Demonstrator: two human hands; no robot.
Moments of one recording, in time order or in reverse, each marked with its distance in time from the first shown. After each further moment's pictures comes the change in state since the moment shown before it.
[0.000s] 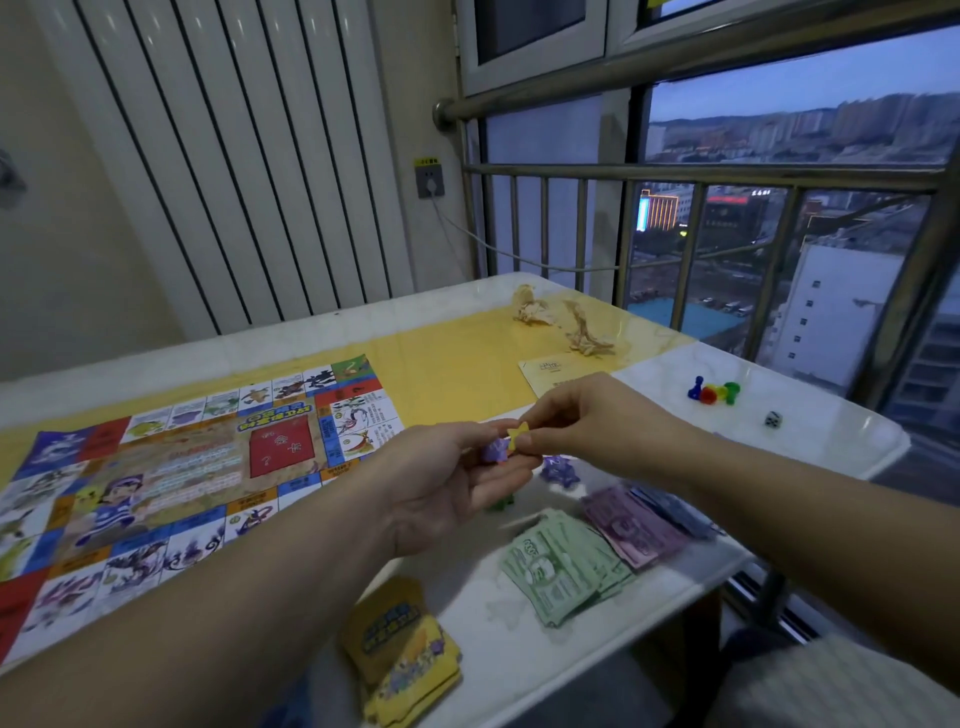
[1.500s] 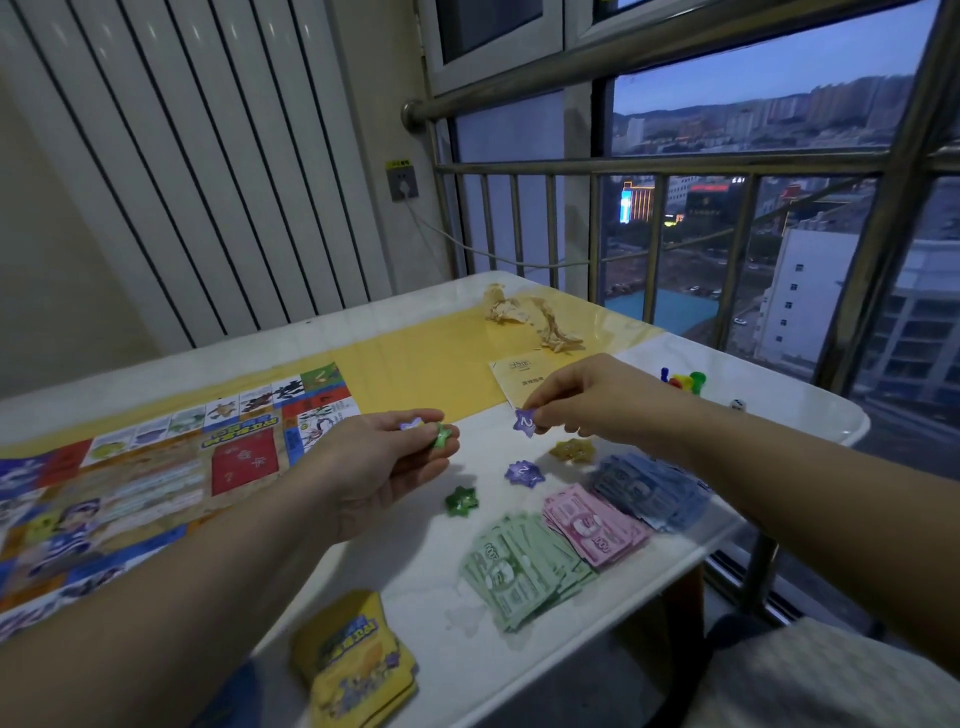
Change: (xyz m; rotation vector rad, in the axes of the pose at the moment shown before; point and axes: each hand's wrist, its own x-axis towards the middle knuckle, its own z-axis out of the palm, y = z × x) left_hand 0.017 0.007 -0.019 0.213 0.145 0.193; right_hand 0.004 0.020 -0.034 0.057 0.017 0.139
